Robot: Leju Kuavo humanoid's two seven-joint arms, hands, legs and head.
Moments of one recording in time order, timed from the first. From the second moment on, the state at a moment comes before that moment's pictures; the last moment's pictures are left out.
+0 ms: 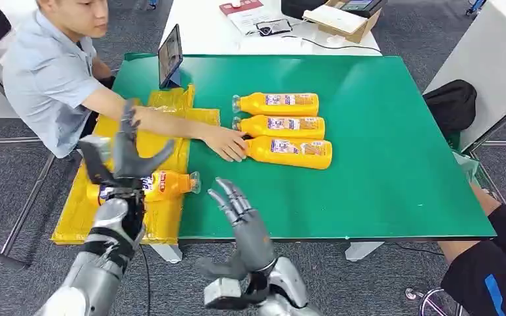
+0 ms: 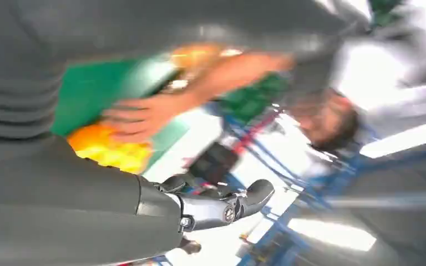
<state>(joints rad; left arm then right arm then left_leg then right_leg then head) -0.46 -0.16 -0.06 -1.05 0.08 0.10 -0.55 -0.17 0.10 0.60 -1.22 0.58 -0.61 -0.57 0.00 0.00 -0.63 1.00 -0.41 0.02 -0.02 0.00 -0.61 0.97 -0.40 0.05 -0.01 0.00</state>
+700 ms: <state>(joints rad) -0.11 -0.17 -0.12 -1.47 -0.04 0.26 -0.49 -0.41 -0.07 0.24 -0.78 0.97 -0.44 -0.27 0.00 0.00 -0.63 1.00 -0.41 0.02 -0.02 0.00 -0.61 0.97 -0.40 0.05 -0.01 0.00</state>
